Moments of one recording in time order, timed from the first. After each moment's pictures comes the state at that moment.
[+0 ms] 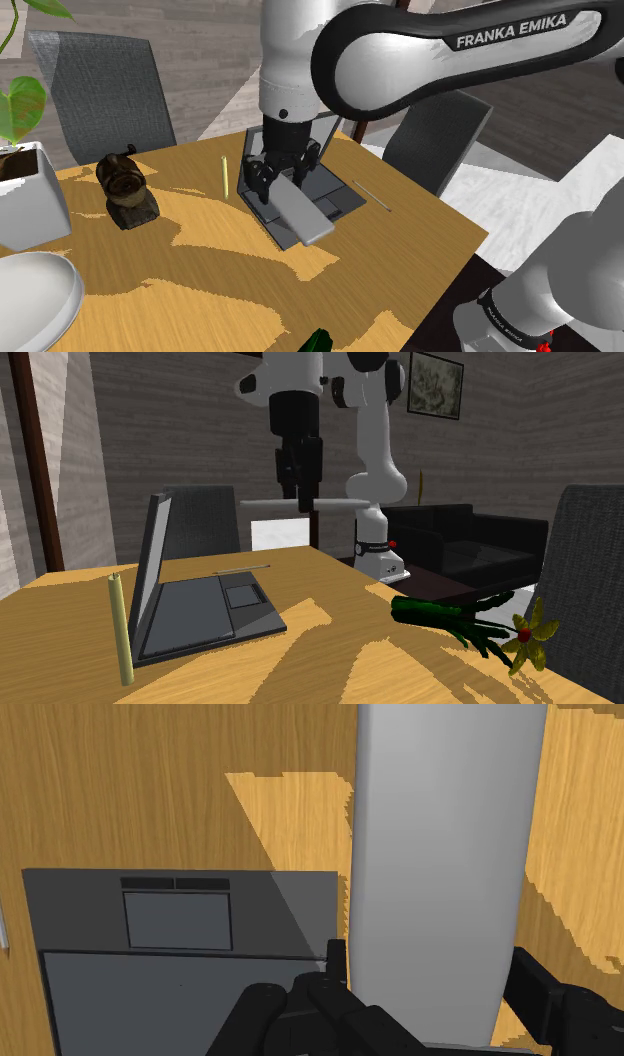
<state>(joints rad) 0.13 0.08 0.62 -1.89 -0.04 1.93 0.74</state>
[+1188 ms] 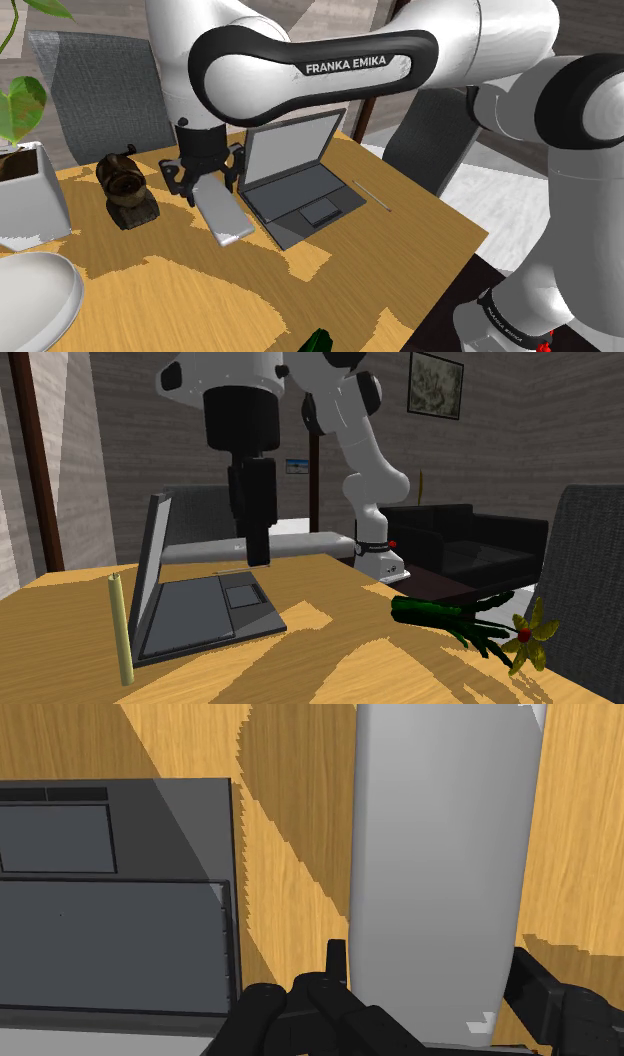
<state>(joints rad) 0.35 0.61 0.57 -1.30 -0.31 1.79 0.89</state>
